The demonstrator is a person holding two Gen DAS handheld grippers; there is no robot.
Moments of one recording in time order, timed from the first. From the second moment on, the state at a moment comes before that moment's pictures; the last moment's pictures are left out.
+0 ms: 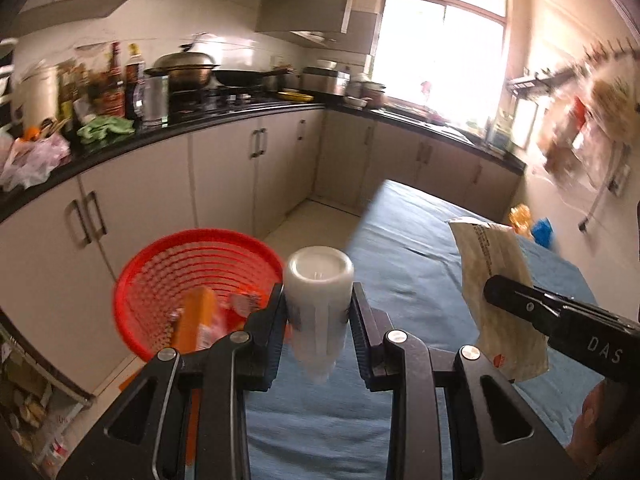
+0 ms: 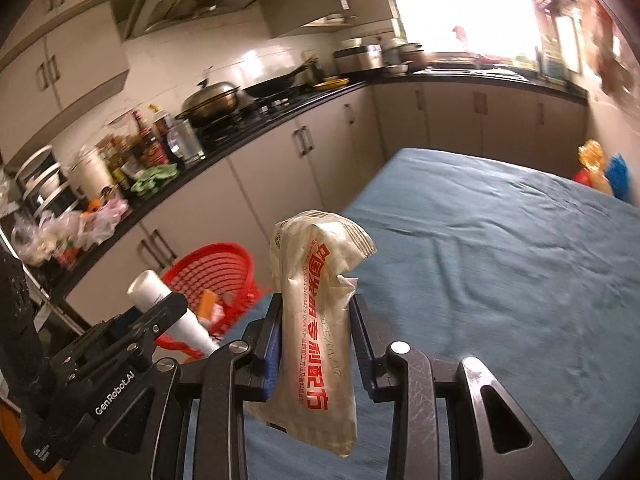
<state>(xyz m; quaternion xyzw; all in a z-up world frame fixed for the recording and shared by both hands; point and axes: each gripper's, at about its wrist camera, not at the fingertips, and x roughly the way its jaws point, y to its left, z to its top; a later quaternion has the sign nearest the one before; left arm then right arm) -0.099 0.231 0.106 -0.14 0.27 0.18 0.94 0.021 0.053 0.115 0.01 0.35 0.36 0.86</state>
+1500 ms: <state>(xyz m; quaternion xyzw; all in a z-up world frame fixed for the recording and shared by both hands) -0.112 0.365 0.053 -0.21 0.29 0.26 0.90 0.042 0.242 0.079 -0.02 0.41 0.43 0.80</state>
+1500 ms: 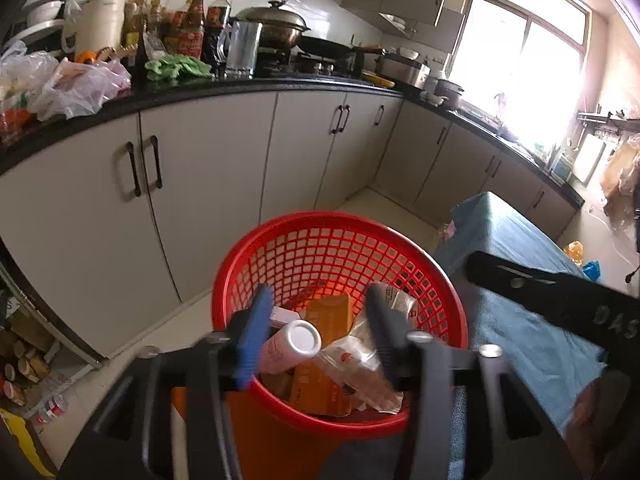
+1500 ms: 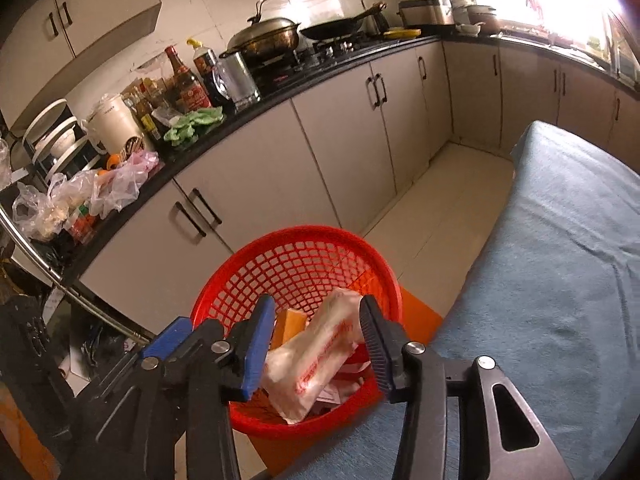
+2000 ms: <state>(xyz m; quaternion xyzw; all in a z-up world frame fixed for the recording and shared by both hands) -0.137 0.329 0.083 -0.11 0.26 0.36 0.89 -0.004 0.173 0.112 -0.12 0.30 0.30 0.90</state>
